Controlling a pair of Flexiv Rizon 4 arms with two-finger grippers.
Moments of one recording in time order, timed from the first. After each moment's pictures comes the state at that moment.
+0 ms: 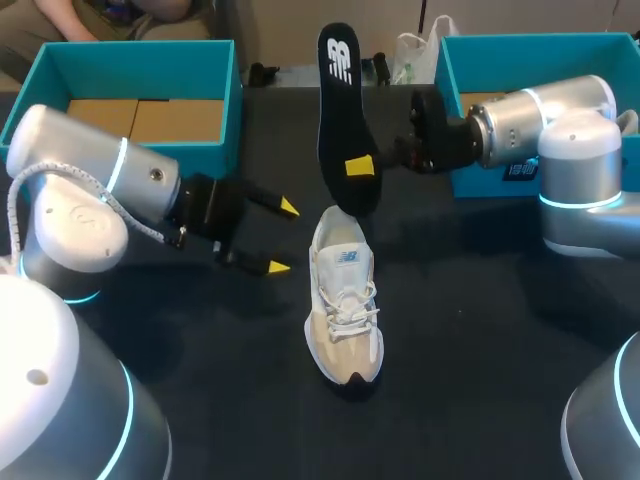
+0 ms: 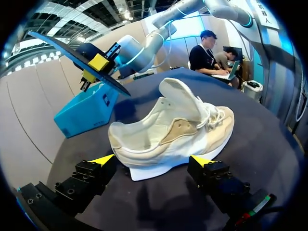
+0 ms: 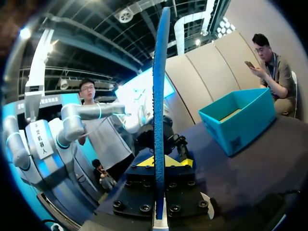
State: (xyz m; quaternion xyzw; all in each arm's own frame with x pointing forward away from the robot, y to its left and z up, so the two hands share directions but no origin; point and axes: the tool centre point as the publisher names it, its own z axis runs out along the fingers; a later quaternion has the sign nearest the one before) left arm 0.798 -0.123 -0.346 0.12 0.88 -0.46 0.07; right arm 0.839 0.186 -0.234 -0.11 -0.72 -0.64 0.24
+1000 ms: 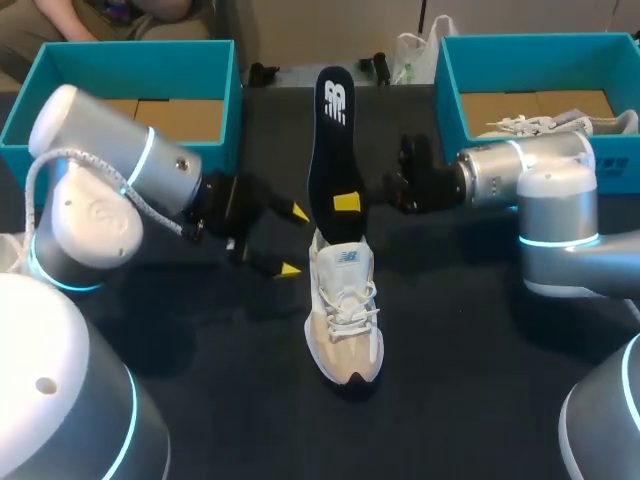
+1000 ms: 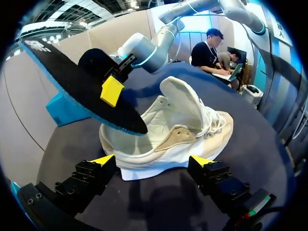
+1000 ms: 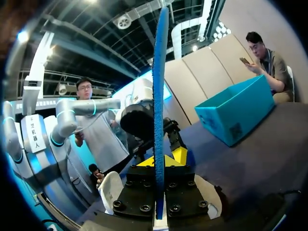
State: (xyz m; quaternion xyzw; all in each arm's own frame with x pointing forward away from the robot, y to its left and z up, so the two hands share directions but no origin) left arm 0.788 -0.135 -0.347 0.09 0.91 -0.41 0.03; right arm 0.825 0.205 -0.290 -0.13 -0.70 -0.66 0.23
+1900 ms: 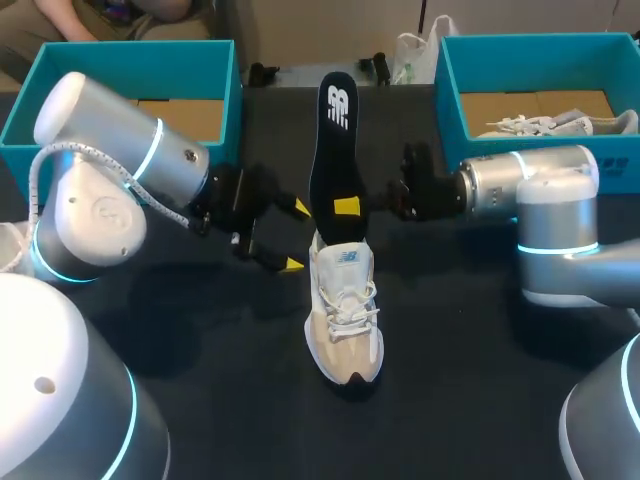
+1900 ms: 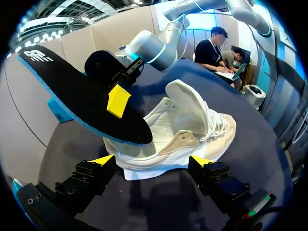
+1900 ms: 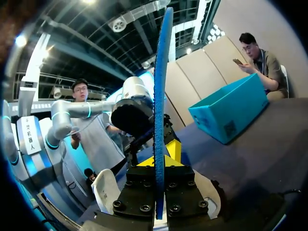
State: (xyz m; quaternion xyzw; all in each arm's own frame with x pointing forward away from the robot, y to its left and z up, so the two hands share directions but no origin) left arm 0.791 -0.139 -0.342 0.08 0.91 -0.40 0.03; right arm 0.827 0.205 -0.302 -0.16 -0.69 -0.67 0.21
